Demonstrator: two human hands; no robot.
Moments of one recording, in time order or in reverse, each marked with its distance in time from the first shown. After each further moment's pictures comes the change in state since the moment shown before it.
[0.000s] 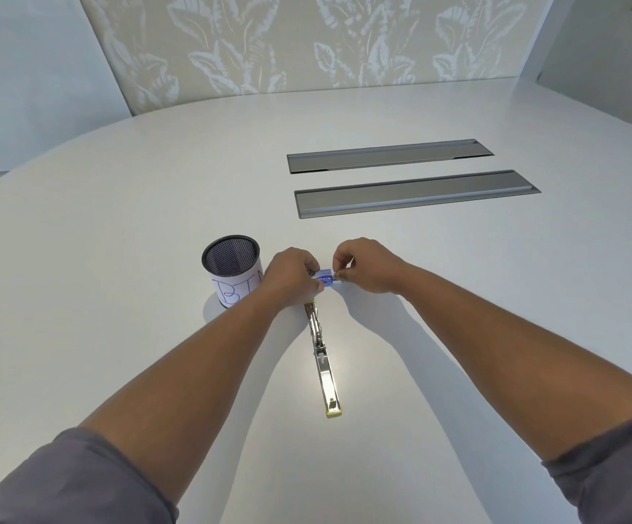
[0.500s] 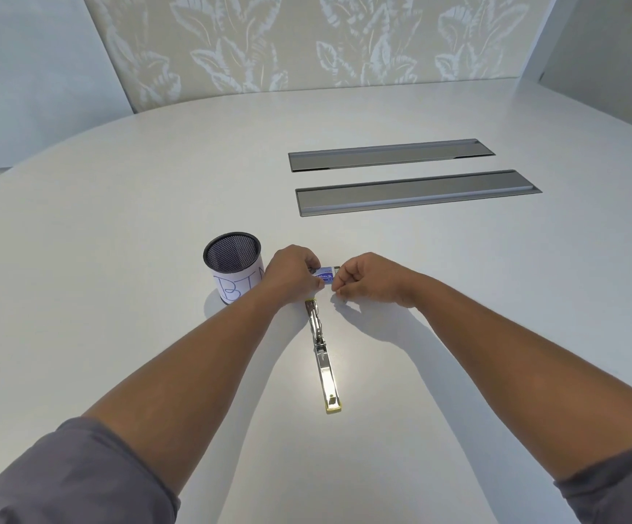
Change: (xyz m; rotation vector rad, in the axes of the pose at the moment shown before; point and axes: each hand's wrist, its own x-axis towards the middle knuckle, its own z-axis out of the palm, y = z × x) left_hand 0.002 -0.002 0.002 0.009 0.006 0.016; right_hand -0.026 0.001 0.005 0.386 -0.206 0.154
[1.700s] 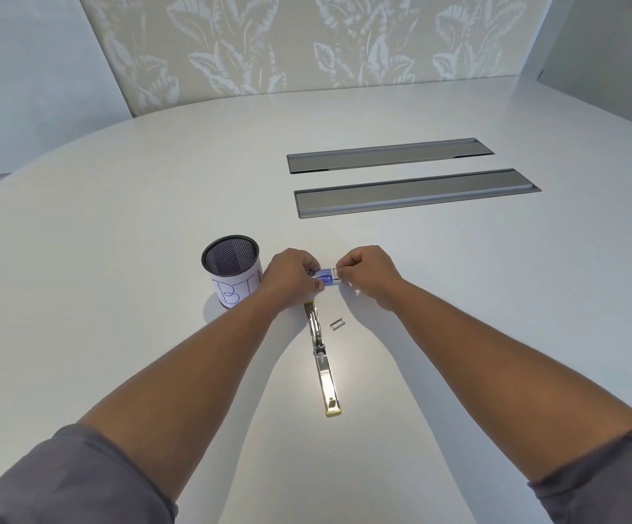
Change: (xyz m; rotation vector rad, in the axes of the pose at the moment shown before) left_hand -0.002 0.000 0.001 -0.039 0.011 -0.039; right_hand 0.026 0.006 0.018 0.142 0.470 0.151
